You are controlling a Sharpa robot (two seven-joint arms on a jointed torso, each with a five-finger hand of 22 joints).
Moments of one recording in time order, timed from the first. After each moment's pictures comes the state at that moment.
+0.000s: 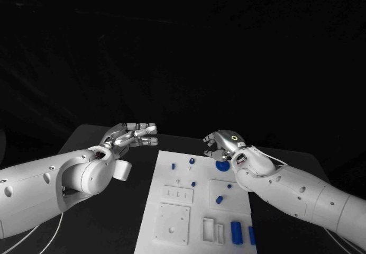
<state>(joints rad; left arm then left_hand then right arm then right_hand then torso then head) 1.44 -0.79 -0.14 1.44 0.01 -0.27 0.36 1.36 0.06 -0.12 -0.07 0.10 0.84 0.18 0.06 0.06 1.03 0.16 0.05 0.06 1.20 0.12 0.07 0.07 0.06 0.95 0.11 0.28 0.08 1.08 -0.61 0.27 1.15 -1.85 -0.51 -0.14 1.29 -0.13 0.31 -0.19 0.21 1.02 0.12 0.06 0.06 1.24 0.06 0.06 0.06 1.44 -0.03 0.91 0.47 0.16 1.47 -0.05 0.43 0.85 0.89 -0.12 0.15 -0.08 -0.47</state>
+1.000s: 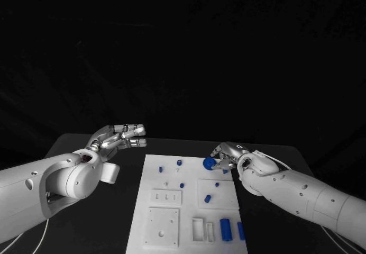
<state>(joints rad) 1.44 -0.80 -0.14 1.42 0.01 -0.26 0.36 1.36 0.06 -0.12 -0.07 0.10 0.84 0.18 0.06 0.06 1.03 0.16 0.05 0.06 1.20 0.12 0.07 0.07 0.06 0.95 0.11 0.28 0.08 1.05 -0.66 0.28 1.08 -1.68 -0.31 -0.14 1.30 -0.12 0.13 -0.16 0.24 0.99 0.12 0.06 0.06 1.25 0.01 1.13 1.22 1.43 -0.06 1.03 0.95 0.10 1.47 -0.09 0.76 1.23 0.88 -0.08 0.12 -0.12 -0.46</state>
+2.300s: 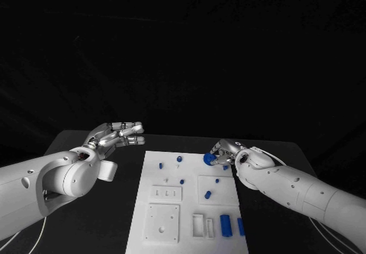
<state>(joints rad) 1.44 -0.80 -0.14 1.42 0.00 -0.26 0.36 1.36 0.06 -0.12 -0.07 0.10 0.84 0.18 0.06 0.06 1.03 0.16 0.05 0.06 1.20 0.12 0.07 0.07 0.06 0.95 0.11 0.28 0.08 1.04 -0.61 0.31 0.98 -1.65 -0.29 -0.12 1.28 -0.10 0.16 -0.15 0.26 1.03 0.11 0.06 0.06 1.28 0.01 1.17 1.25 1.44 -0.06 1.05 1.00 0.10 1.47 -0.09 0.78 1.31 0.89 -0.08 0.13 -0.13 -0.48</state>
